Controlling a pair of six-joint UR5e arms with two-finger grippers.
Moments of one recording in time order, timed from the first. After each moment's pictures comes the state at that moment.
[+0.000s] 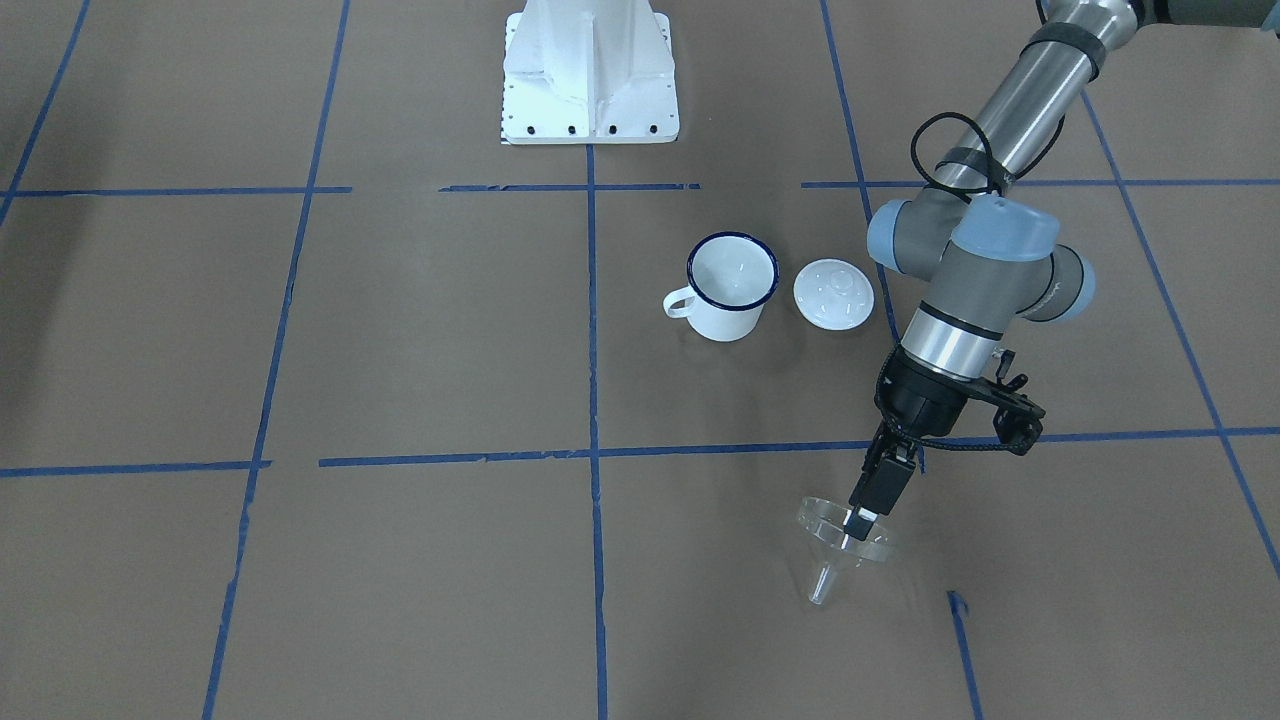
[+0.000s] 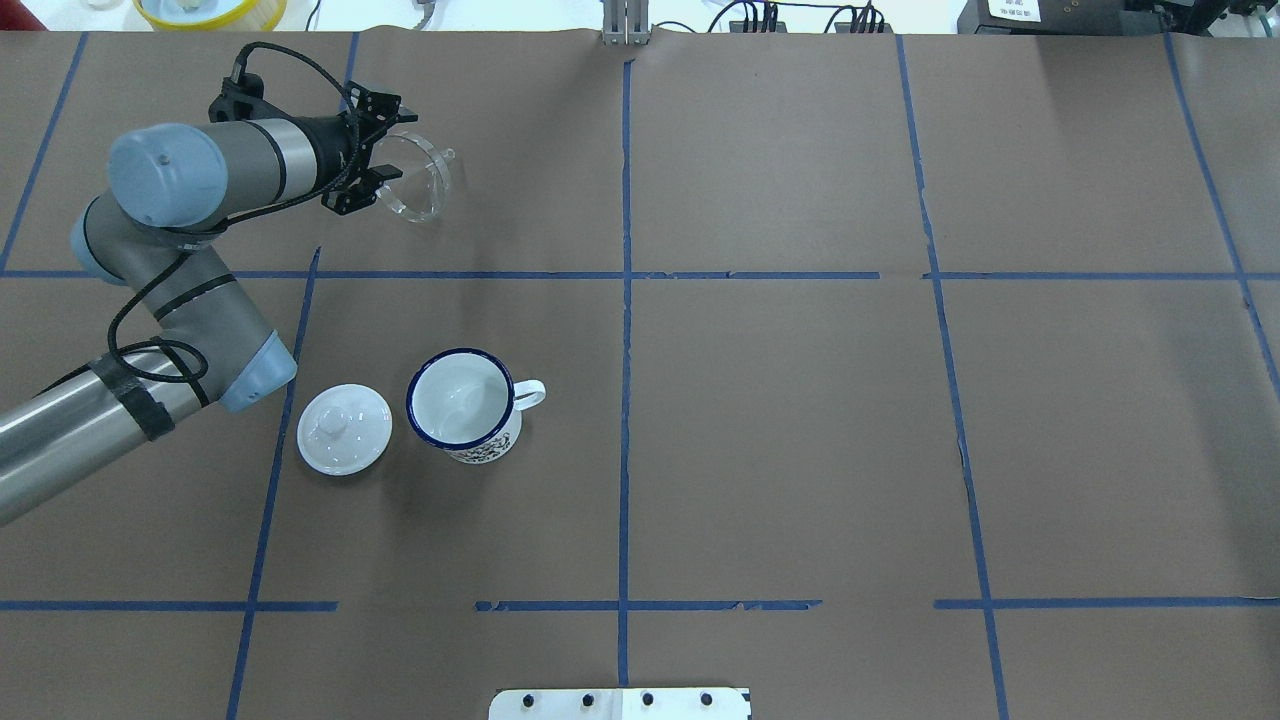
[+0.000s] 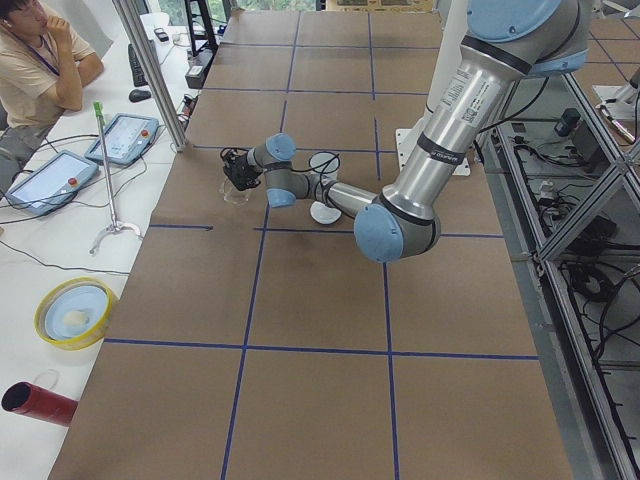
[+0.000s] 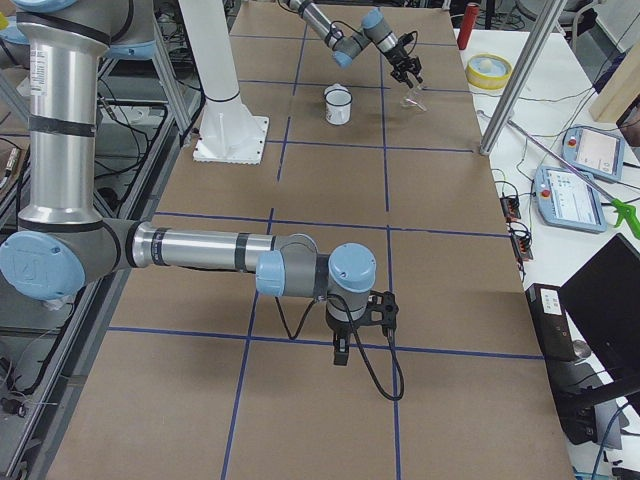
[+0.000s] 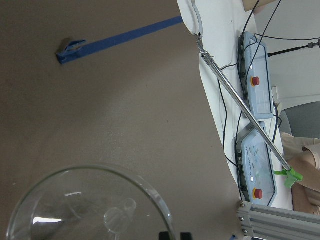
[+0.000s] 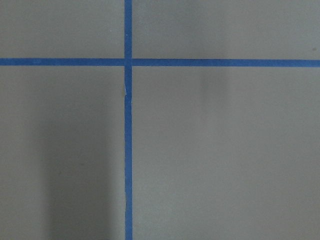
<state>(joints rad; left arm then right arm) -0.83 -2.09 -1.29 -2.64 -1.69 -2.15 1.57 -1.68 1.66 -1.57 2.29 0.01</state>
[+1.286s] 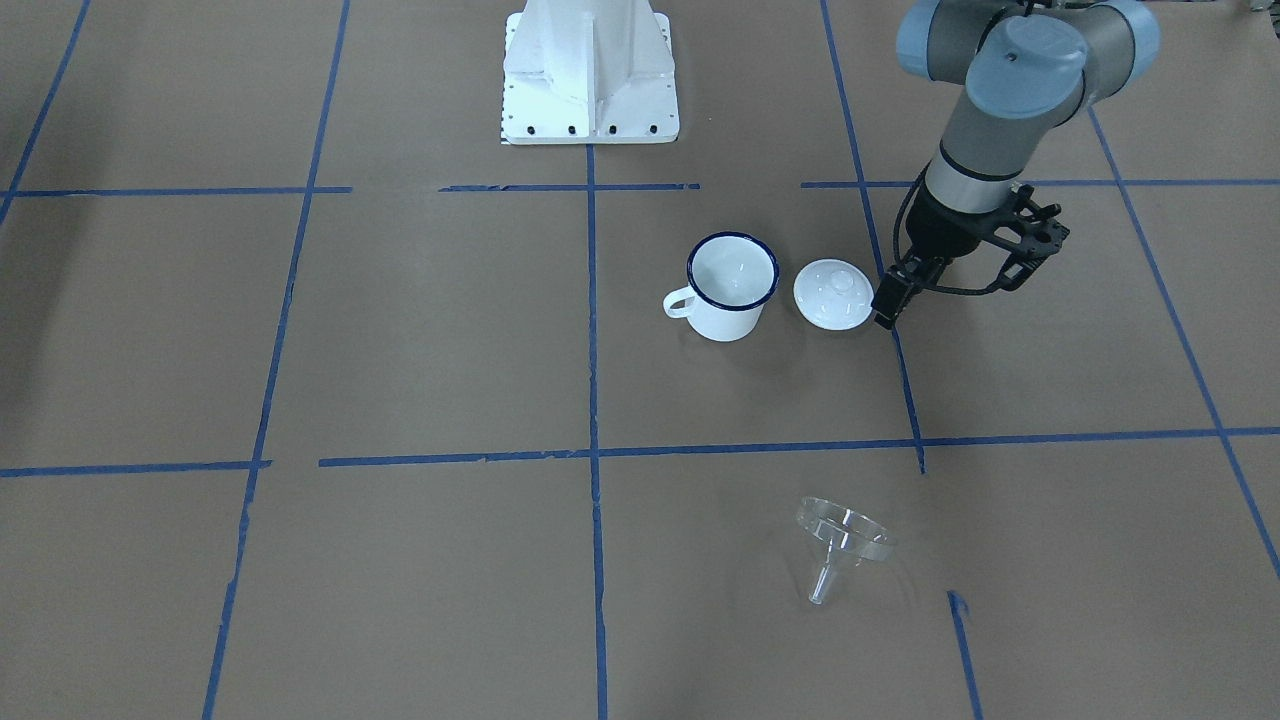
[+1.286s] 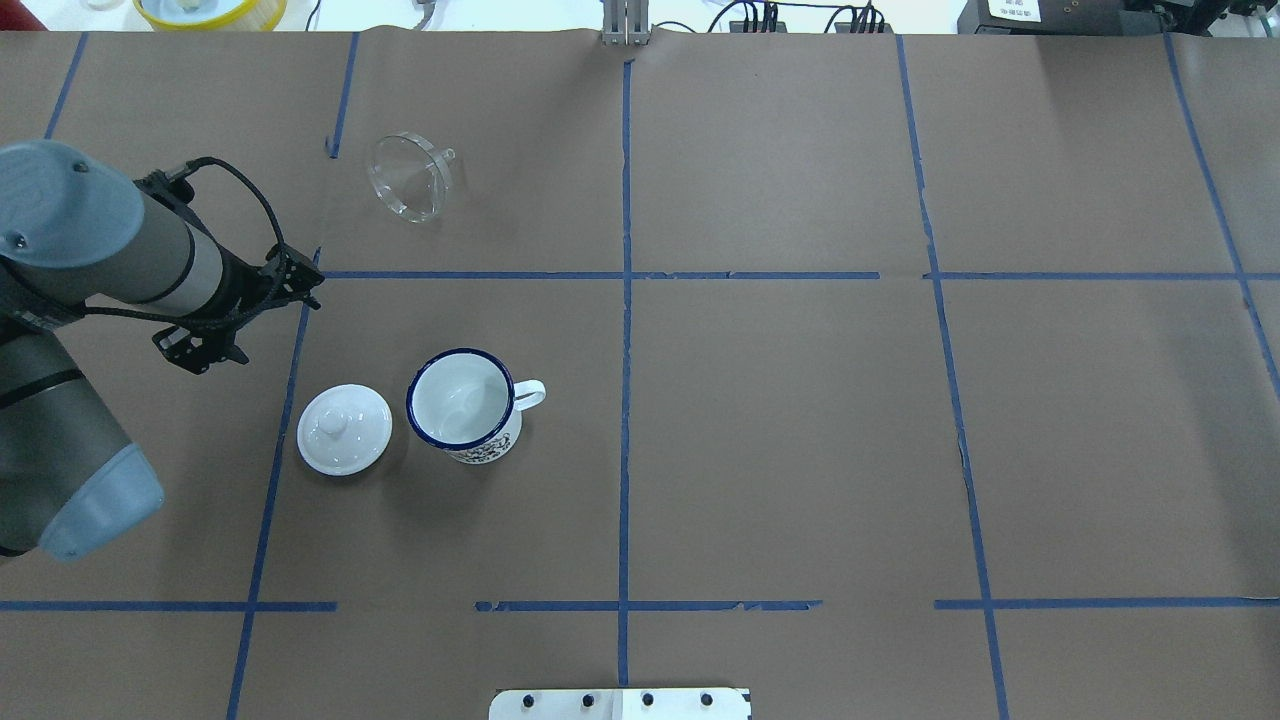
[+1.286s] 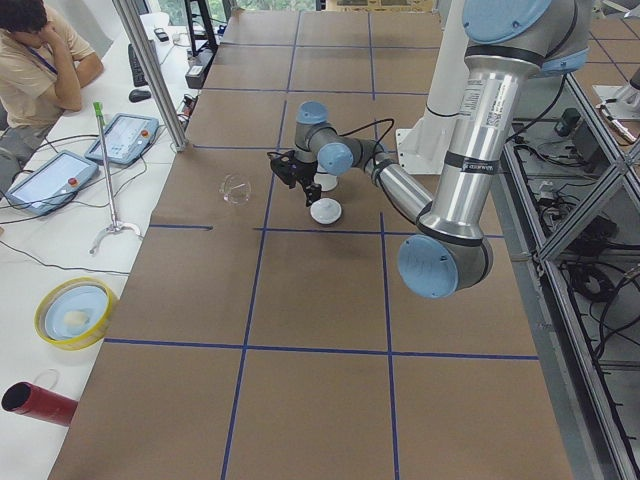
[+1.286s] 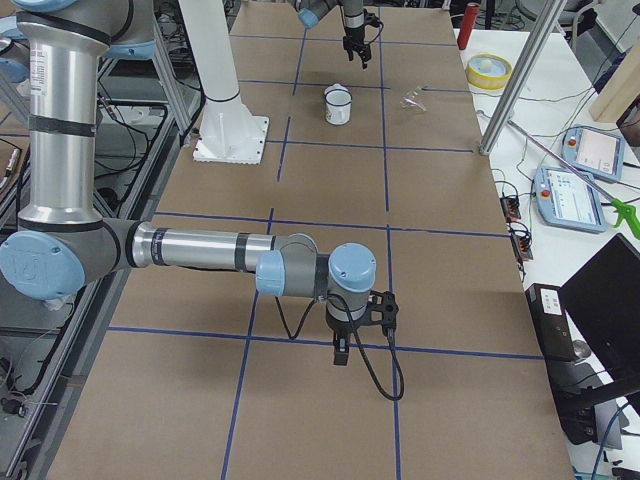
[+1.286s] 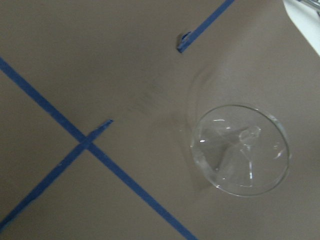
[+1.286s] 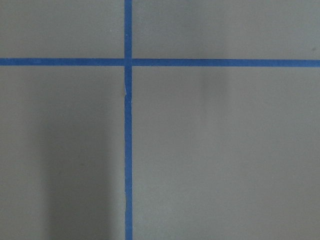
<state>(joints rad) -0.74 -1.81 -1.94 -1.67 -1.93 -1.74 1.57 -1.68 1.66 -1.57 2.29 0.01</state>
